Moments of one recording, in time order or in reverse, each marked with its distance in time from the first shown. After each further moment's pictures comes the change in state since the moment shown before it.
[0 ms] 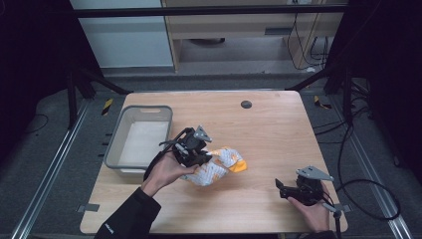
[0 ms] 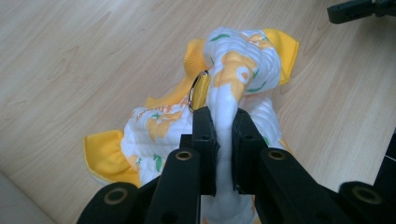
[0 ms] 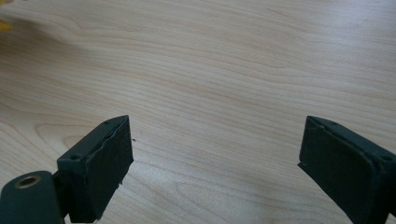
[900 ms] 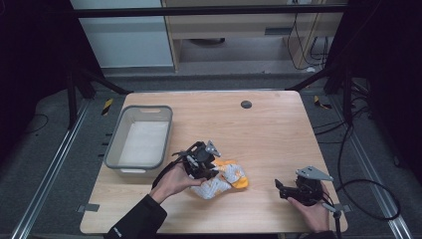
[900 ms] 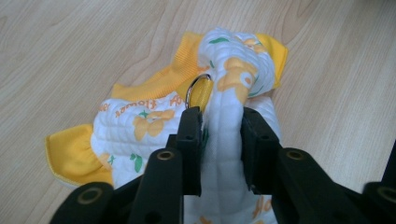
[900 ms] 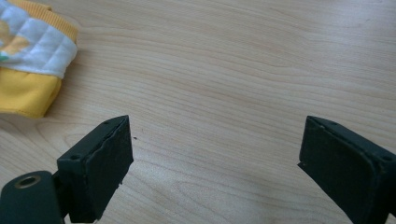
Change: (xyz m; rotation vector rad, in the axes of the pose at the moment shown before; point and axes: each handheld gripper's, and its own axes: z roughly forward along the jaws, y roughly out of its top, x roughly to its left) left arm -0.014 -0.014 0.044 0.082 -0.051 0.039; right arm 0.001 0.000 0.000 0.004 0.002 -0.008
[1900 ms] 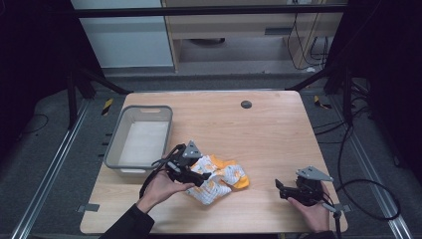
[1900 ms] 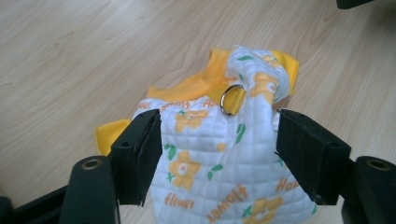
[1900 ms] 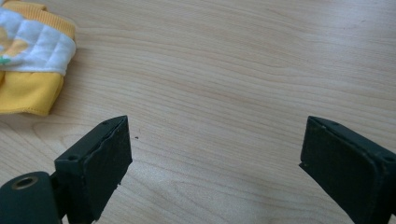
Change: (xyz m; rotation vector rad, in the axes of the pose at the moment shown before) left arm 0.003 -0.042 -0.030 -0.214 0.095 -0.073; right arm 0.000 -0.001 0.000 -0.008 -0.011 -0.001
